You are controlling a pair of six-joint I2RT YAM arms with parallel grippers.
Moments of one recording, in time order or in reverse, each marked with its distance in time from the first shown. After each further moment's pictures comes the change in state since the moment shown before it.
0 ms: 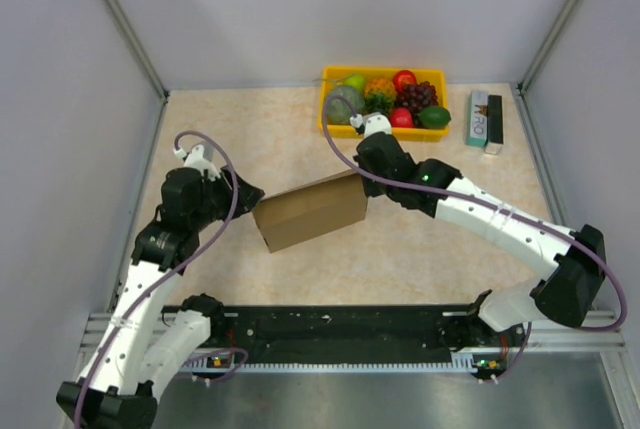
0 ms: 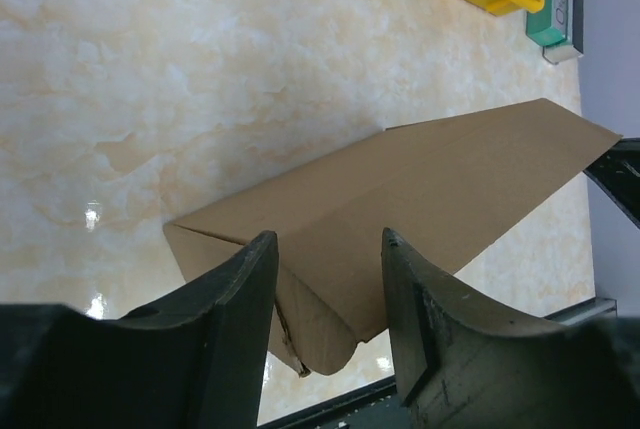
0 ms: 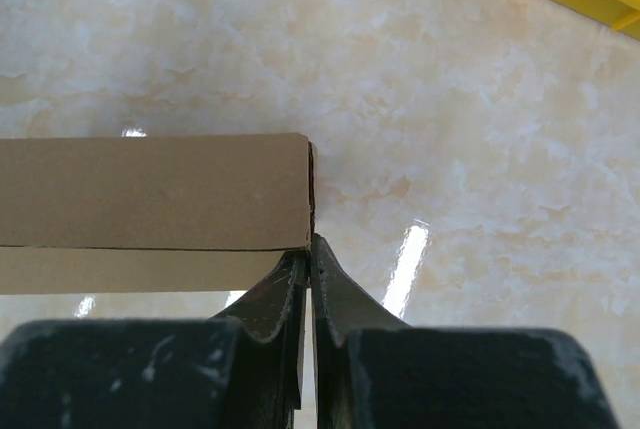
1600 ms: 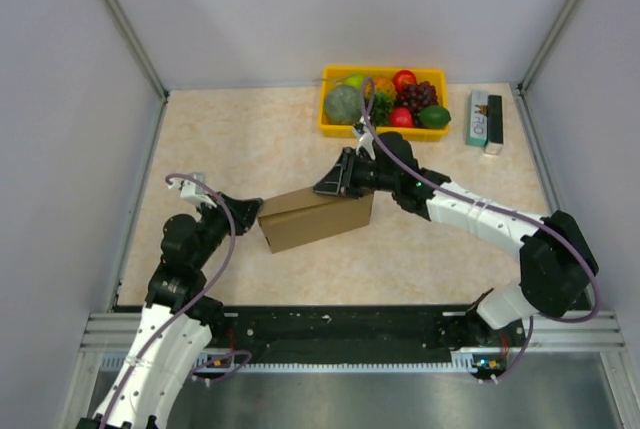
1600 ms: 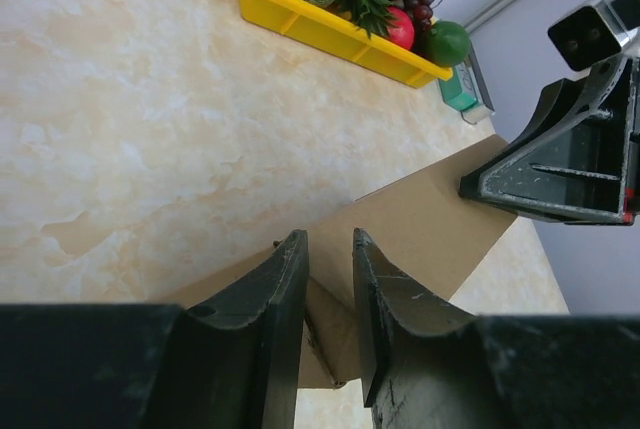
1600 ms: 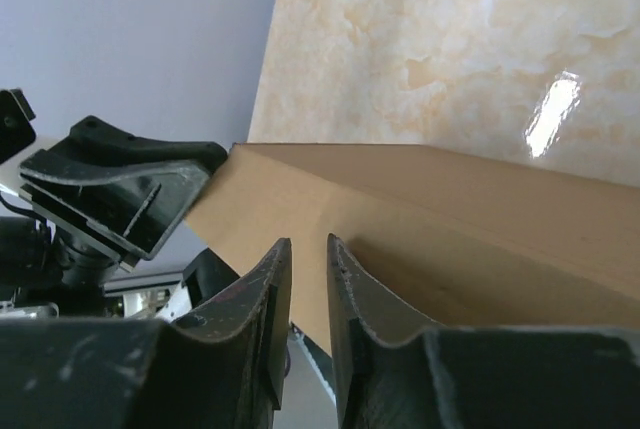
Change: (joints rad) left arm 0.000 -0.363 -0.452 0.456 0.043 -0.067; right arm -0.142 0.073 -0.197 0.593 -0.795 0.574
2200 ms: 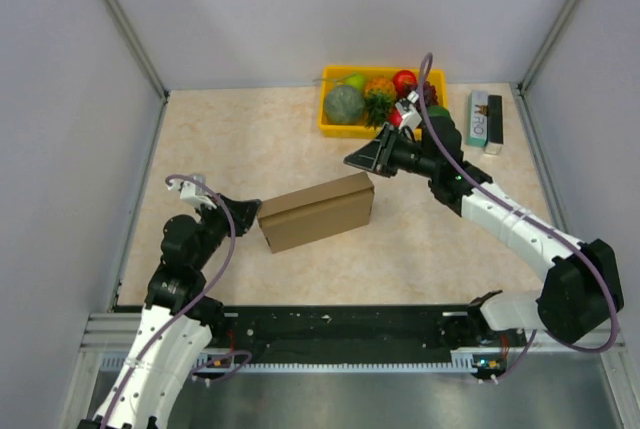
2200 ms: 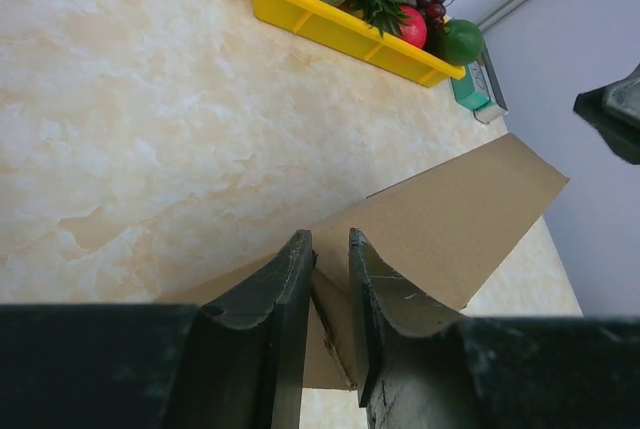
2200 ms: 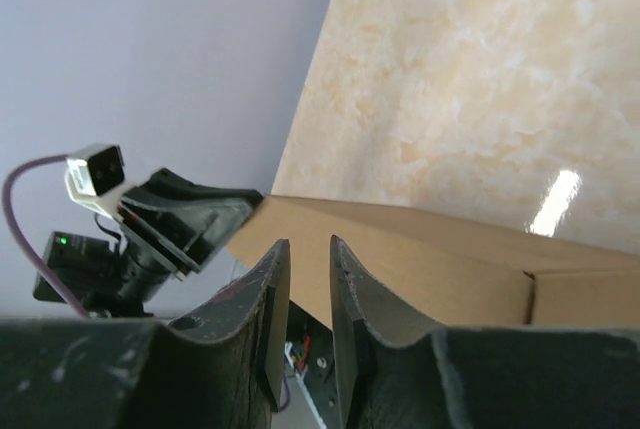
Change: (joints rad) left arm 0.000 -0.009 0.000 -0.029 -0.024 0.024; right arm -0.204 -0.158 -0.086 0.095 -0.104 0.003
